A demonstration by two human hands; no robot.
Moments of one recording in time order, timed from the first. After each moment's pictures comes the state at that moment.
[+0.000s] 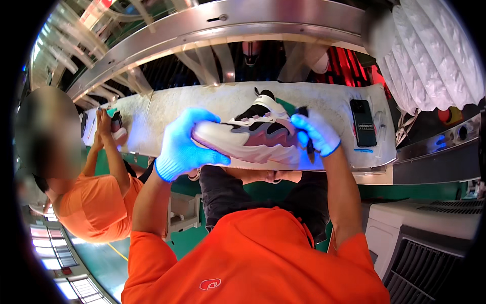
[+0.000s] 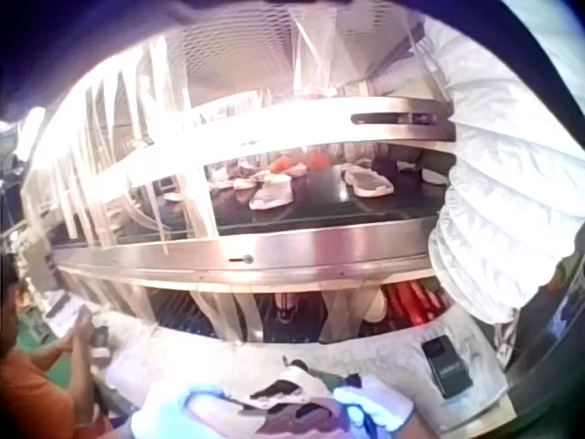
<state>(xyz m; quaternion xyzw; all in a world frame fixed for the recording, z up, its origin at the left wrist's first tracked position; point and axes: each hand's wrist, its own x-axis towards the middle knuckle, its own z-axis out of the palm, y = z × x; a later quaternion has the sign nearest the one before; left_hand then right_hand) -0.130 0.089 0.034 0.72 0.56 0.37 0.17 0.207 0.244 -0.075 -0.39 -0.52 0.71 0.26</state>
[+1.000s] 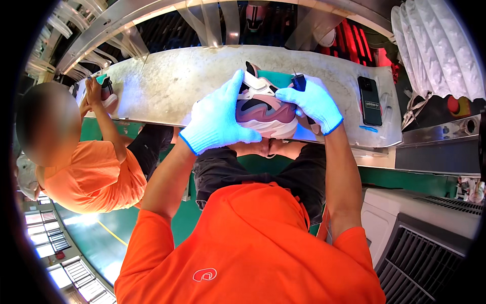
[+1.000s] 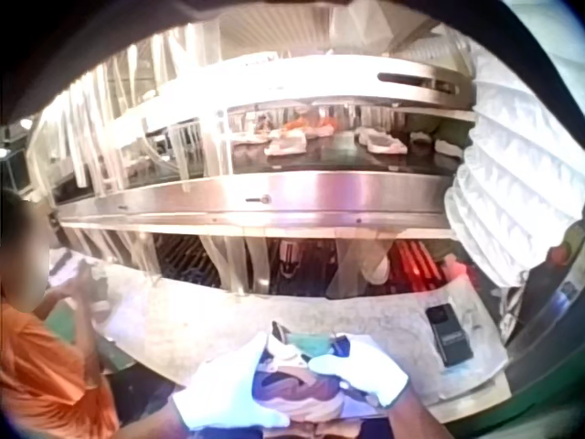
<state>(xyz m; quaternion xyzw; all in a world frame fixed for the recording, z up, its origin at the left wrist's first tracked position) -0.071 0.086 -0.012 0.68 0.70 0.14 0.18 0.167 0.216 -0.046 -0.41 -0.59 0.64 0.26</state>
